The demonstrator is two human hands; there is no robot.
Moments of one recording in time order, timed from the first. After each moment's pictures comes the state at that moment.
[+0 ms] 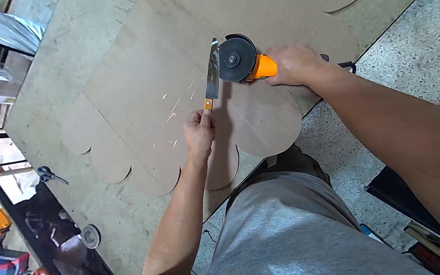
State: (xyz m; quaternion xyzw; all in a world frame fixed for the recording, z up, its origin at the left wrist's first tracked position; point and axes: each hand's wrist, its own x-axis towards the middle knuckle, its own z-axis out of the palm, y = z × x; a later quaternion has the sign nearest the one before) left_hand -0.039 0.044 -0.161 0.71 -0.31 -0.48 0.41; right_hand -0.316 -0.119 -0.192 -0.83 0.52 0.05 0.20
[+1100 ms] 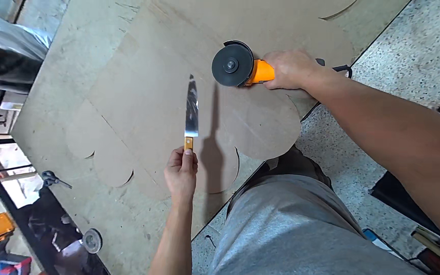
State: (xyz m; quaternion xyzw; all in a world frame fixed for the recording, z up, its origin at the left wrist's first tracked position) left_hand 0.007 0.137 -0.137 0.75 -0.39 -0.38 0.38; right_hand -0.317 -0.119 -0.191 -0.83 0.52 0.05 0.21
